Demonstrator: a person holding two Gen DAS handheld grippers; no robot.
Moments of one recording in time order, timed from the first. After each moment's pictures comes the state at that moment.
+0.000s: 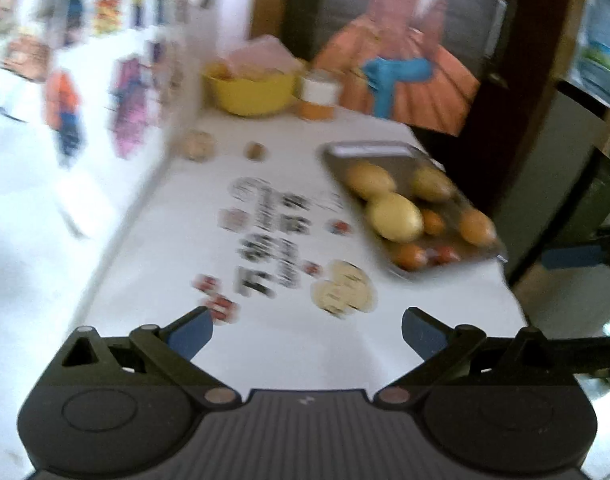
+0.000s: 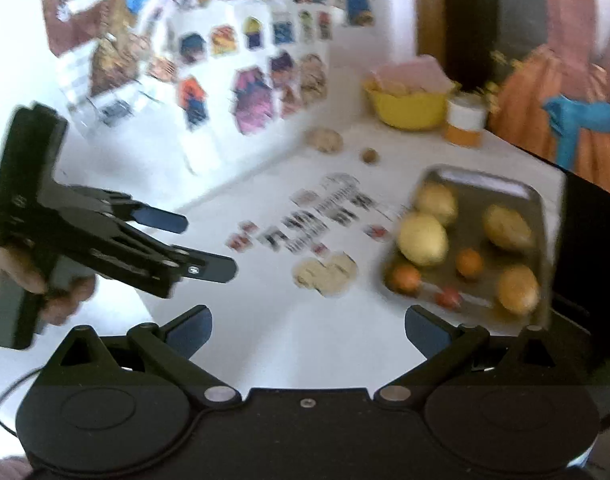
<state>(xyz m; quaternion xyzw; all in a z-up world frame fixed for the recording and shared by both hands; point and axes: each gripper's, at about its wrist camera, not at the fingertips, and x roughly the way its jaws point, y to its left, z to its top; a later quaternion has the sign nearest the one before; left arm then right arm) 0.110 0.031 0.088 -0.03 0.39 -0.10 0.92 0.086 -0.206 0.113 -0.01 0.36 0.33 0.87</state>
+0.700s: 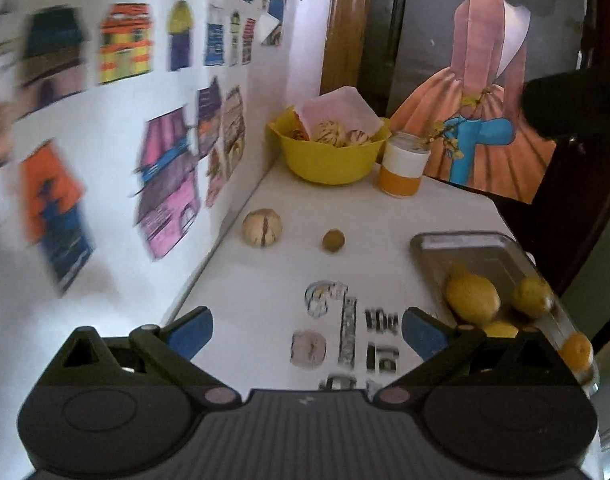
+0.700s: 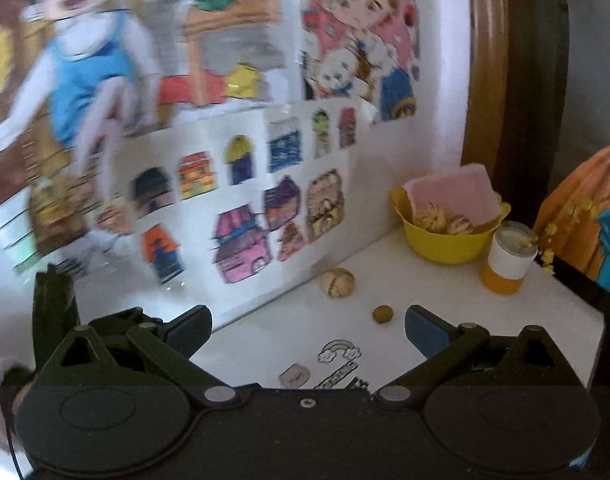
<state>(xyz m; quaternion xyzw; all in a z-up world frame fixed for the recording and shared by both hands) 0.239 0.043 0.081 -0.04 0.33 -0.02 0.94 0.303 -0.147 0.171 -0.01 0.31 0.38 0.87</state>
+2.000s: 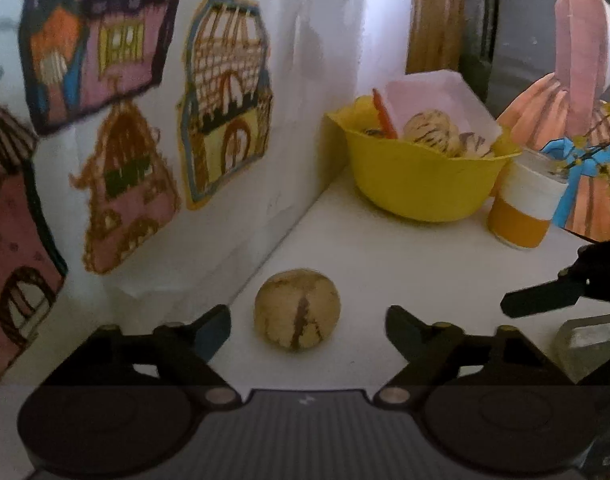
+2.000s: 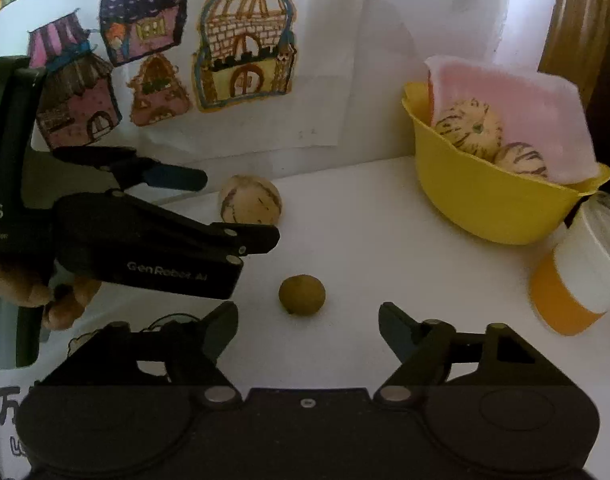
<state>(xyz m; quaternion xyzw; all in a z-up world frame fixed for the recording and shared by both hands) 0.424 0.056 -0.017 -0.06 0.31 0.09 0.94 0.474 -0.094 -0.021 -0.16 0.33 0.45 0.81</state>
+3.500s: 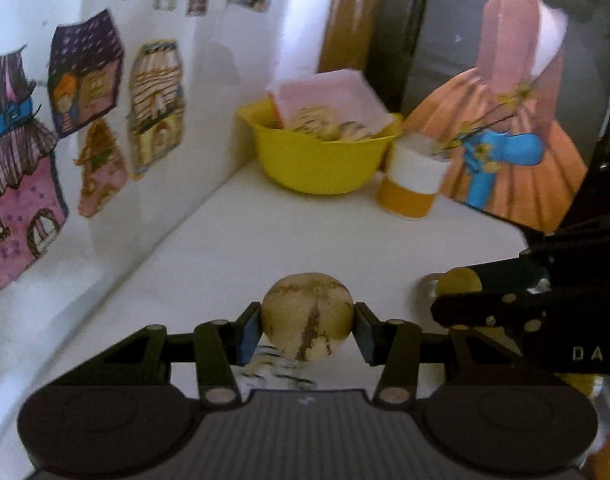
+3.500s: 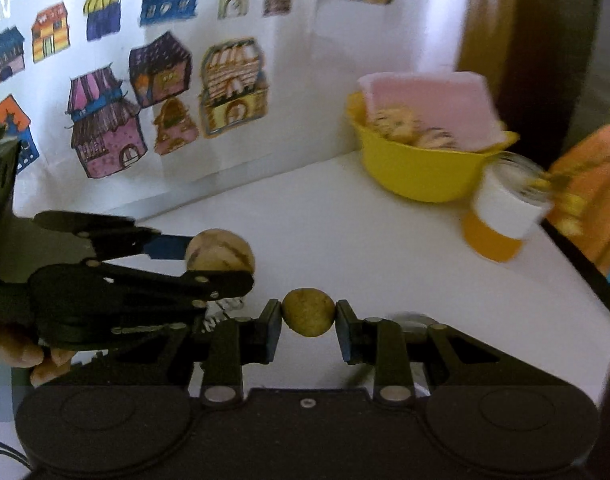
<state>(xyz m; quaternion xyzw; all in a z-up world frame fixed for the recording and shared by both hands) 0.342 -0.006 0.019 -0.09 0.32 0.00 0.94 0.399 -0.163 0.029 -0.11 0.34 0.39 0.85</state>
